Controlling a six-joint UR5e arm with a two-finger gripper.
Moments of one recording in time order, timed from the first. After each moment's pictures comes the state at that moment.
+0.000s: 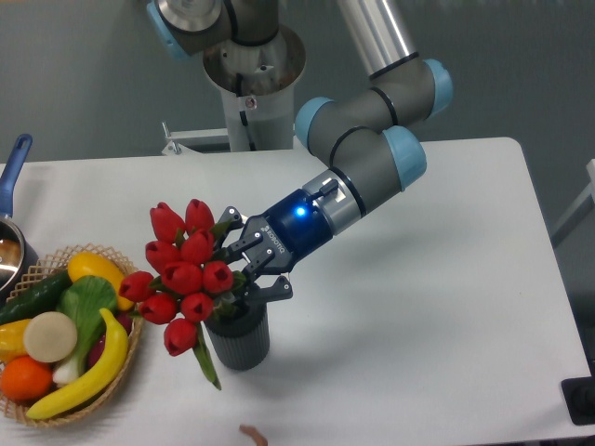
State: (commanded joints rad) arm 2.58 -1.97 -1.82 -0.65 0.13 1.25
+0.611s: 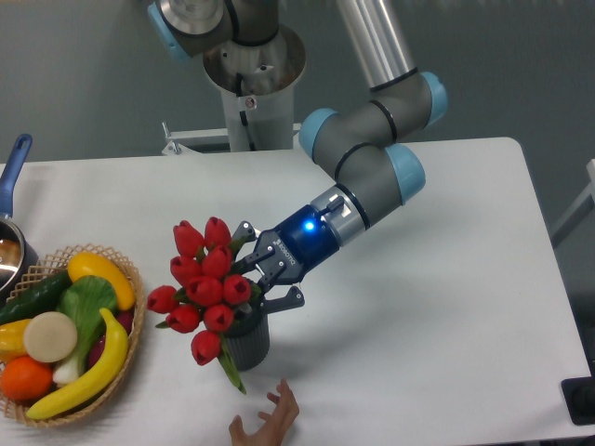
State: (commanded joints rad) arm 2.59 -2.03 -1.84 -0.66 0.14 1.30
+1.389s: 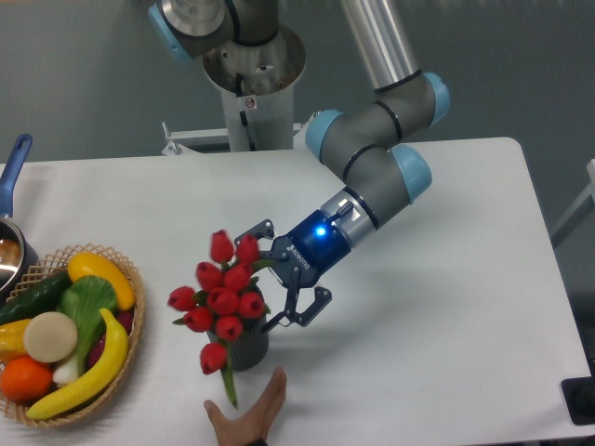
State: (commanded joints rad) arm 2.65 -1.94 -1.86 -0.66 0.38 1.31
